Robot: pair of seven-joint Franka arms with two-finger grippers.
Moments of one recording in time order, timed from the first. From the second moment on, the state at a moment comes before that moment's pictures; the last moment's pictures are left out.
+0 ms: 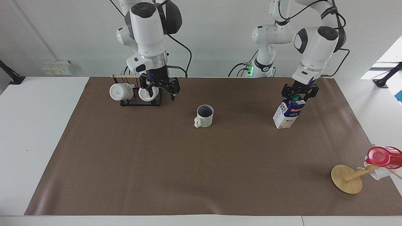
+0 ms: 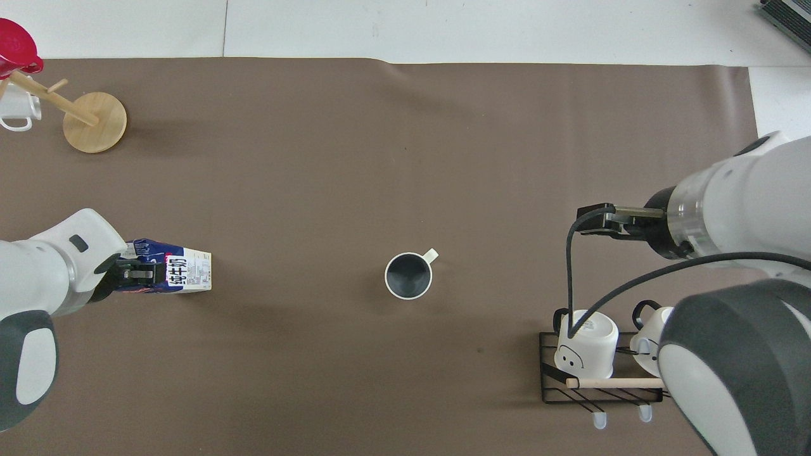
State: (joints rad) left arm -0.06 -0.28 -0.02 -2.34 0.01 2.19 0.00; right arm 0.33 -0.12 -0.11 -1.78 -0.03 1.72 0.38
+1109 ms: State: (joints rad) left arm -0.20 -0.27 -0.04 -2.17 0.01 2.05 -0.24; right arm 0.12 -0.15 -0.12 -1.60 -0.03 1.48 0.09
